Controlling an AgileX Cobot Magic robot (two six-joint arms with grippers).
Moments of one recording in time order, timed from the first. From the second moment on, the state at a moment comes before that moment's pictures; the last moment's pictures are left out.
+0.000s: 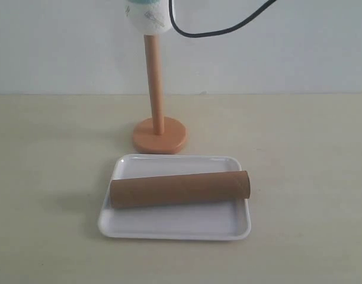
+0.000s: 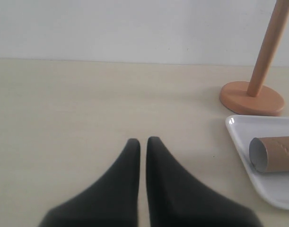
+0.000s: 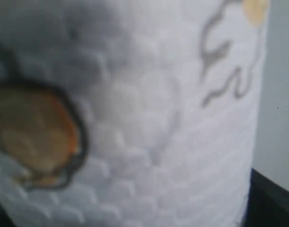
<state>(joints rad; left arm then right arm) 0.00 0.00 0.00 -0.09 0.30 0.03 0.64 1.90 -1.79 -0.41 -0.12 0.35</state>
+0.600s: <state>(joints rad) 0.00 0.00 0.00 -0.09 0.30 0.03 0.66 1.90 -1.77 -0.41 -0.01 0.38</state>
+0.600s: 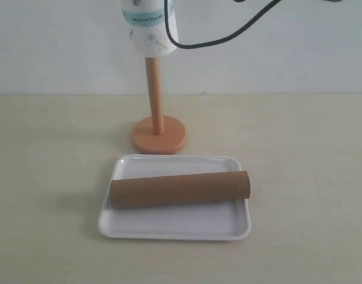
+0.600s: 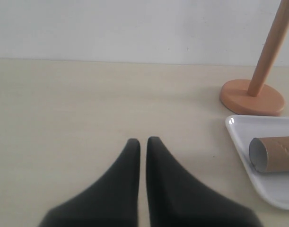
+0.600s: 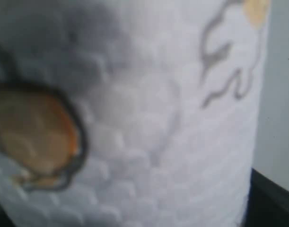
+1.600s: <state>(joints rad) 0.00 0.00 0.00 -0.09 0.30 0.03 0.64 1.90 -1.73 -0.35 0.06 0.35</state>
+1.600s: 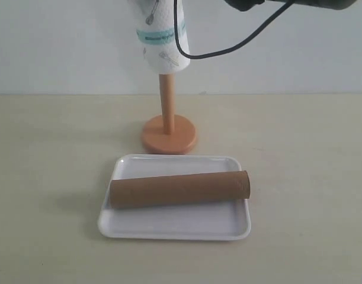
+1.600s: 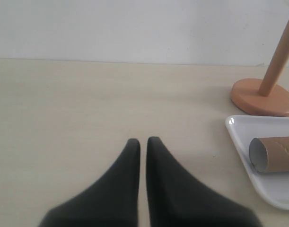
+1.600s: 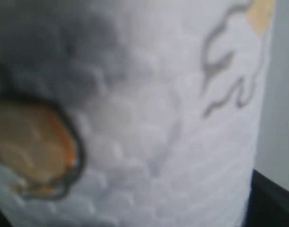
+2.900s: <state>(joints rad) 0.00 0.00 0.00 -0.09 0.30 0.03 0.64 2.00 -1.47 0.00 -0.34 0.11</state>
